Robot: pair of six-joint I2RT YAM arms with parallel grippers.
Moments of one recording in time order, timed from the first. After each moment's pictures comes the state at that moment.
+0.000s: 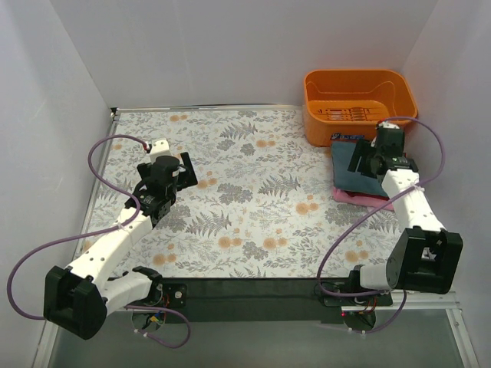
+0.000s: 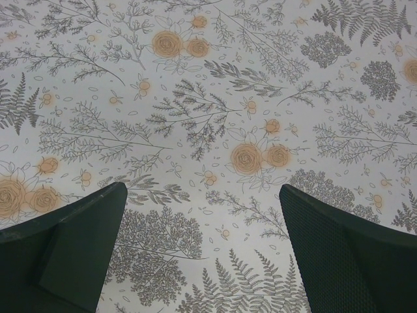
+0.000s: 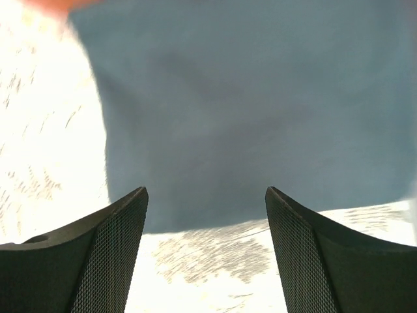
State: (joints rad) left arm -0.40 1.08 0.78 -0.26 -0.49 -0.42; right arm -0.08 1.35 1.10 -0.53 0.11 0.16
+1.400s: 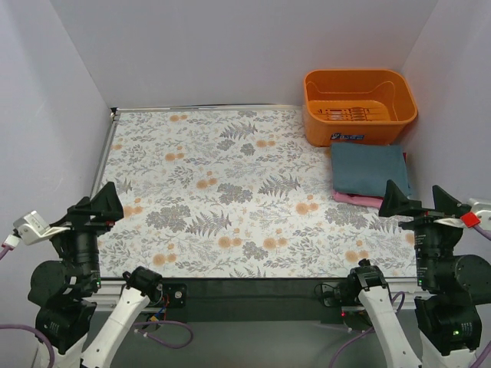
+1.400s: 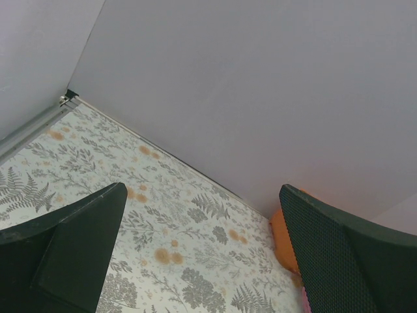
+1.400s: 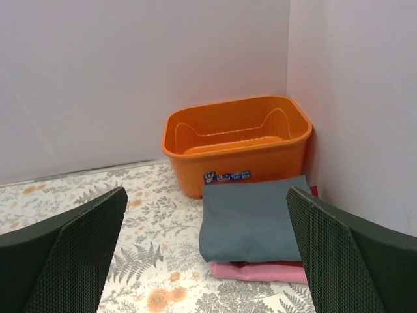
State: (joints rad) left arm -0.40 0.19 0.99 -0.54 -0.61 -0.50; right arm 0.18 0.24 1.08 -0.59 0.23 0.10
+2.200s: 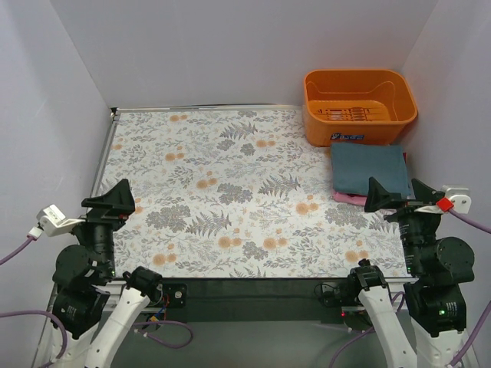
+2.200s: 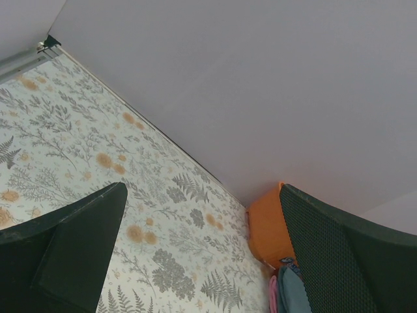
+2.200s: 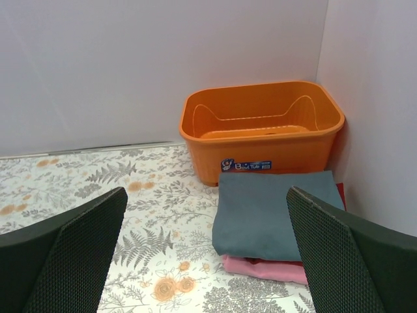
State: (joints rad) left arm -0.40 0.16 0.85 -0.52 -0.62 -0.73; right arm 0.18 0.23 0.94 -0.51 0.14 0.10
